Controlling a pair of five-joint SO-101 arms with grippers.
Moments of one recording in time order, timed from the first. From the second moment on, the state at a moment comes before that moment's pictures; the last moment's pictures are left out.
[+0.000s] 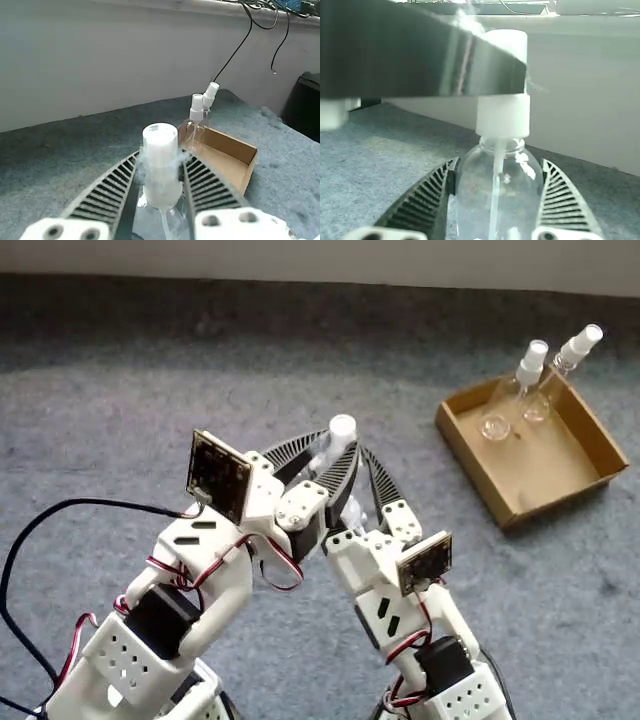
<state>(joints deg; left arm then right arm) 32.8 -67.6 55.0 27.6 14.7 -32.3 -104.2 95.5 9.5 3.1</state>
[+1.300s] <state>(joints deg) 32.9 -70.6 58.2 27.6 0.1 -32.4 -104.2 95.5 9.8 3.3</state>
